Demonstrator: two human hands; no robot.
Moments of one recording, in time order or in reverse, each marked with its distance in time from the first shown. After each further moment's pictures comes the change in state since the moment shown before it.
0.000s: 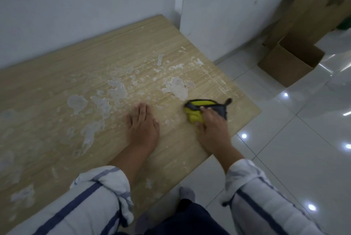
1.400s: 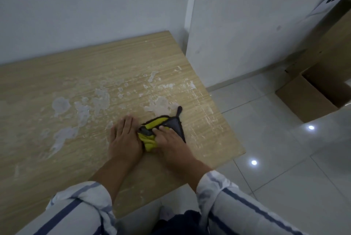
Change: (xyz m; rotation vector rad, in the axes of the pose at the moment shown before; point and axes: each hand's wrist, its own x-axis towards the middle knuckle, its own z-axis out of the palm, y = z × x) left_hand 0.013 0.052 0.008 0.017 0.057 -0.203; right_hand 0.053 0.009 0.015 0.146 -0.351 -0.657
